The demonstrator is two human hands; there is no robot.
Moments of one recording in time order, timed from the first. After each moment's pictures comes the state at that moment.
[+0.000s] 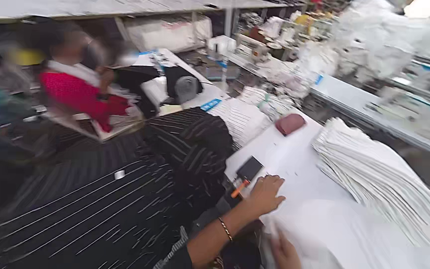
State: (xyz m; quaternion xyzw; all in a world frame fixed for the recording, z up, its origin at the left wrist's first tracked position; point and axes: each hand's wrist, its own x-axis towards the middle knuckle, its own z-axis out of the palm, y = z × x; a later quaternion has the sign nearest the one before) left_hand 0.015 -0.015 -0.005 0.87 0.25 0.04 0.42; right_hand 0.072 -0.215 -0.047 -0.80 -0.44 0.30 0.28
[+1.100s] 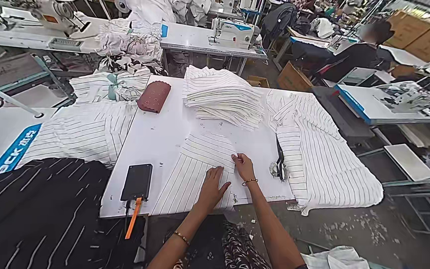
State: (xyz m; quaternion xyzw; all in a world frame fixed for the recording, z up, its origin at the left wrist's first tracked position) left_hand 0.113 -0.126 -0.122 0.89 0.05 0.07 0.45; right_hand 0.235 -0.245 -0.068 -0.88 -0.05 0.15 0.45
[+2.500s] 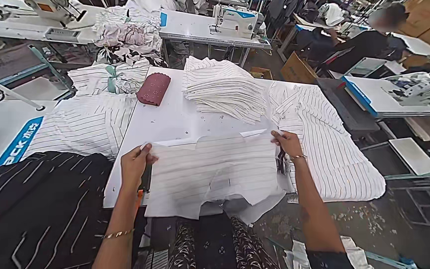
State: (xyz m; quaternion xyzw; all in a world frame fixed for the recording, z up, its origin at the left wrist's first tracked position) left_hand 0.066 0.064 -0.037 0.67 0.40 0.21 0.59; right_hand 0.327 -0.350 0.019 -0.90 -0.05 0.09 0.43
